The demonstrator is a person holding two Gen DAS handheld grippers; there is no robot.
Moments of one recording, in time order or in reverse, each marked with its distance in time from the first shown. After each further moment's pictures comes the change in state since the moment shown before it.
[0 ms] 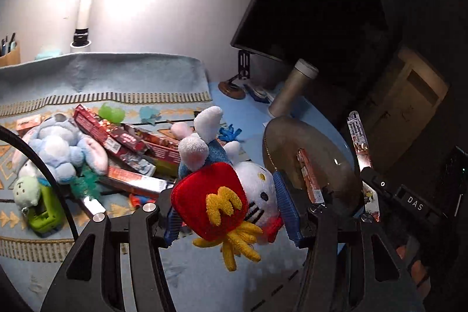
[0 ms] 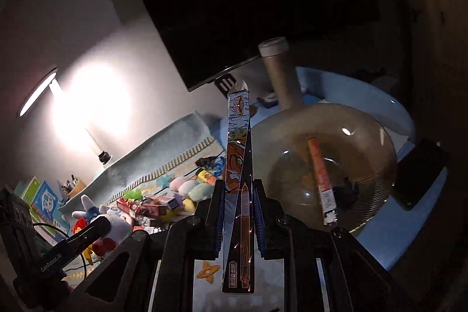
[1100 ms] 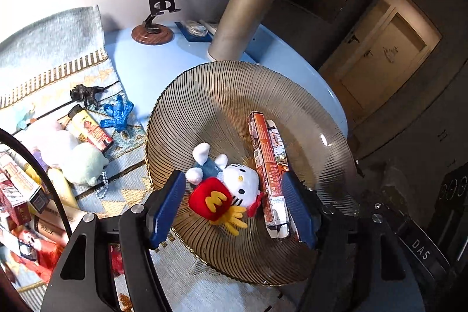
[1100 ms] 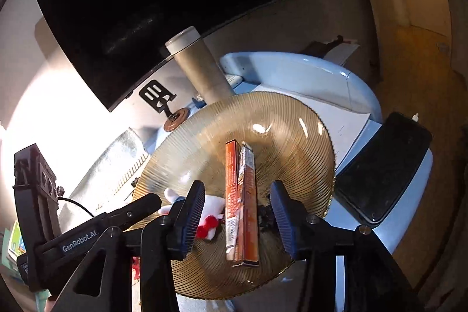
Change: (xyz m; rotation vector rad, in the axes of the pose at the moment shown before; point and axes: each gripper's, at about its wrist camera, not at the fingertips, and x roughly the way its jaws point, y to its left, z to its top) left arm 0.168 -0.108 0.012 0.108 0.305 -0.113; right arm 0.055 -0.108 0.014 0.171 0.064 -0.092
